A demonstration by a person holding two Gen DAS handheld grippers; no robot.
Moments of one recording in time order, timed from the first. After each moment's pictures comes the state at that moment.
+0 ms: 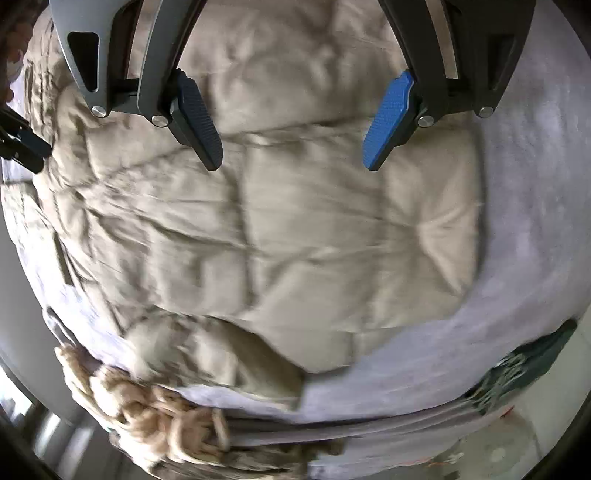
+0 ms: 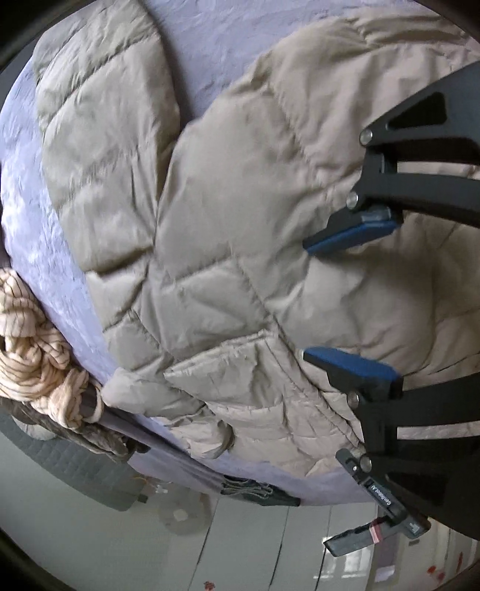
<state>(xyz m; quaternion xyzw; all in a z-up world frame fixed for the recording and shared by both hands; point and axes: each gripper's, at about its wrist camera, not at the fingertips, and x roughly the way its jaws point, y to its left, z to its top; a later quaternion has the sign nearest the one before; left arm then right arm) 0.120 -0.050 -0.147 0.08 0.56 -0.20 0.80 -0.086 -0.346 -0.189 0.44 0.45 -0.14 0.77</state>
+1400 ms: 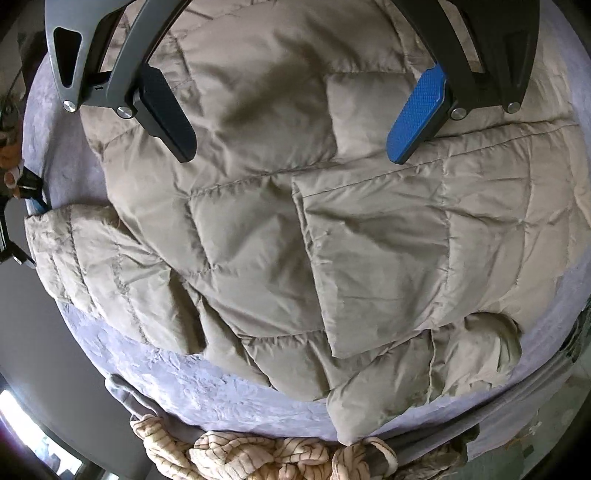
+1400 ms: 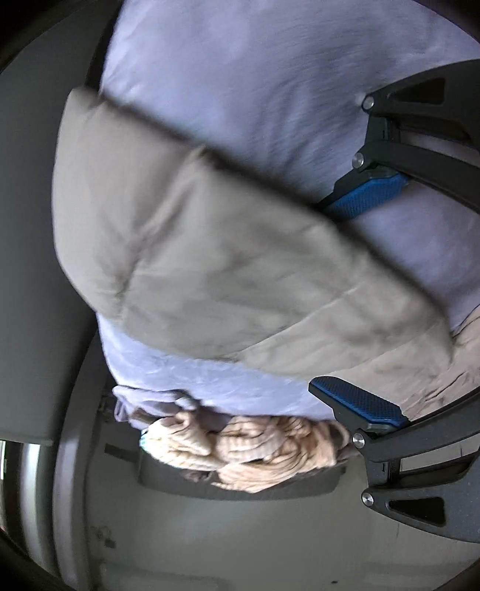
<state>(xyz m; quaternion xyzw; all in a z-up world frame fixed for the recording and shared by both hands) 0.044 -0.260 -0.150 0.12 0.59 -0.27 0.75 -0.245 -0.642 -0.231 0.65 0.20 -0.27 0.68</state>
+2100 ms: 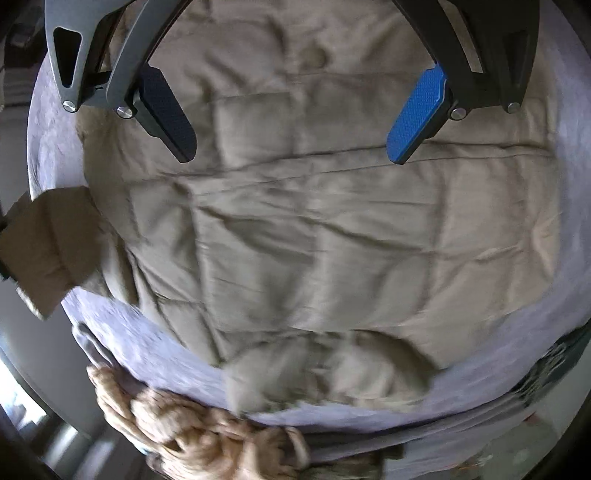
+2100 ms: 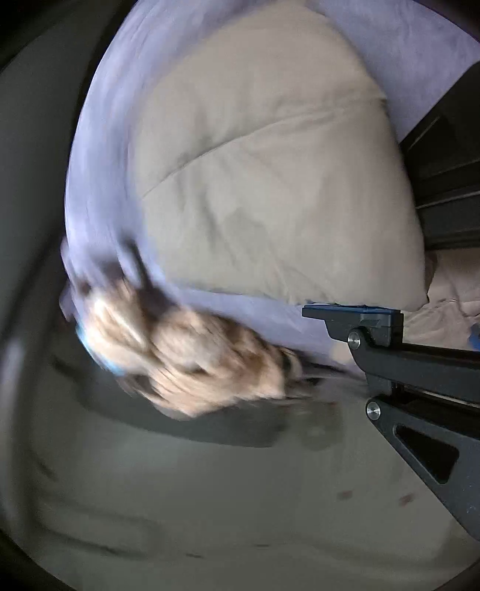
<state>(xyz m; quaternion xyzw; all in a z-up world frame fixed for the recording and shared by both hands) 0.075 -0.159 -0.134 0.06 0.59 -0.21 0.78 -0.118 -0.583 -0.118 0.58 0.23 -0.11 0.77</state>
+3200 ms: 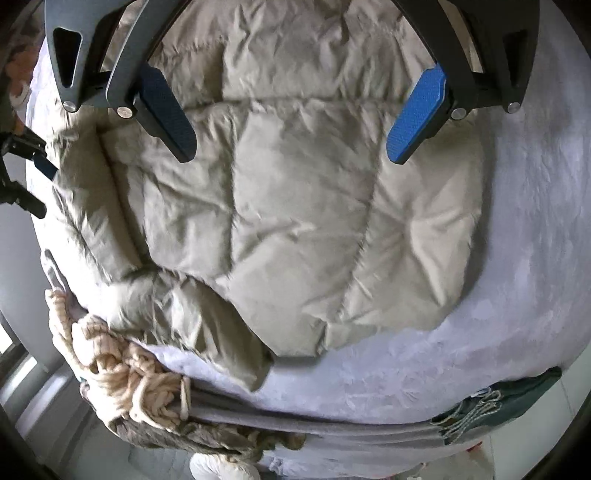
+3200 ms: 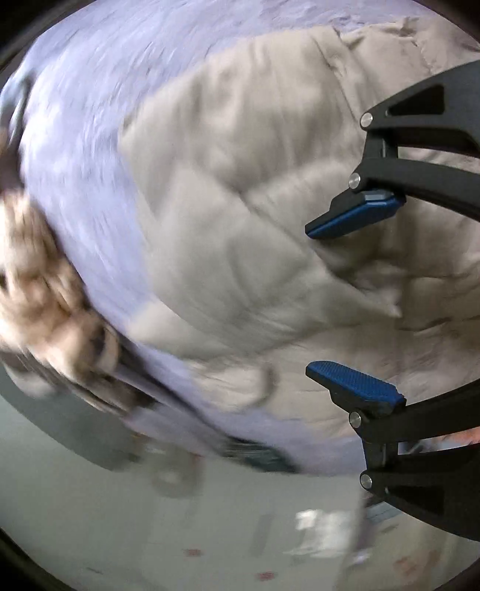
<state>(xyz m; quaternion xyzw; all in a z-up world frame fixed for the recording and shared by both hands) 0.147 -0.026 -0.147 -0.02 0.57 -0.16 0.81 0.012 -0.379 -0.151 0.46 0.41 -0.07 0.78</state>
